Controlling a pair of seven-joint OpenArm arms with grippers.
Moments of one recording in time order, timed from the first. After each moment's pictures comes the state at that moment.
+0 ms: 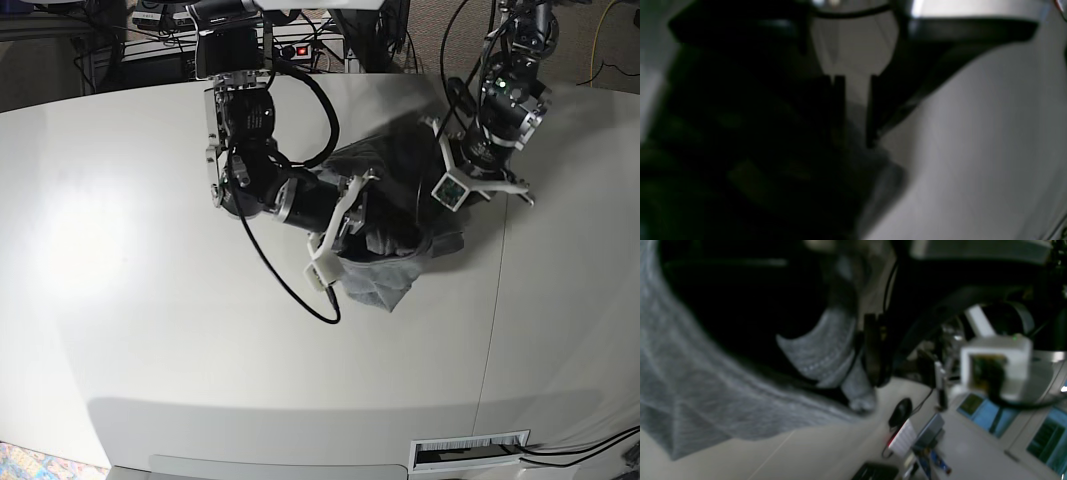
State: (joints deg) left arm 19.4 -16.5 7.7 113.8 7.3 -17.7 36.1; right arm 4.0 -5.9 -5.8 90.0 48.8 39.1 -57.8
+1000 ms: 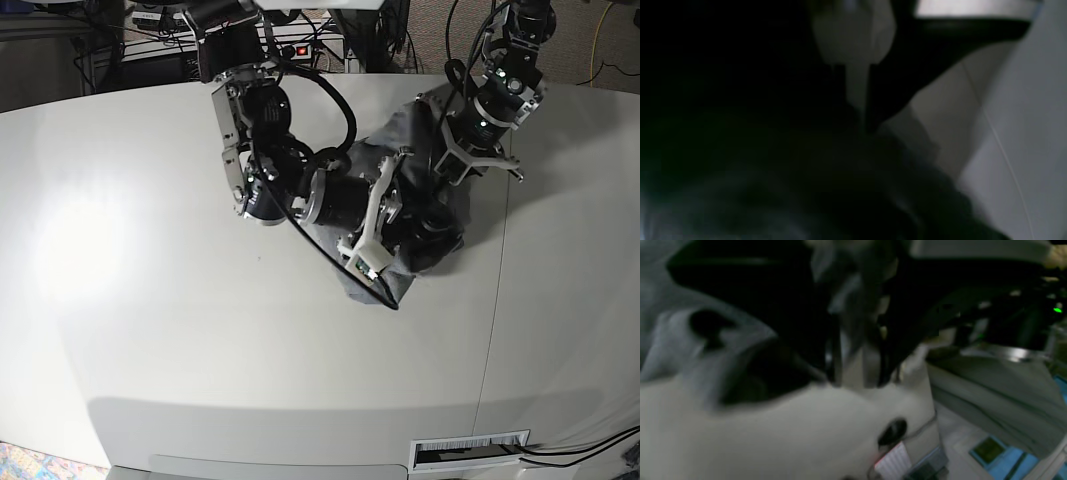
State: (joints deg) left arm 22.1 -16.5 7.3 105.3 3.9 -20.0 28.3; right arm 5.3 -5.4 -17.0 98.0 42.4 38.6 -56.0
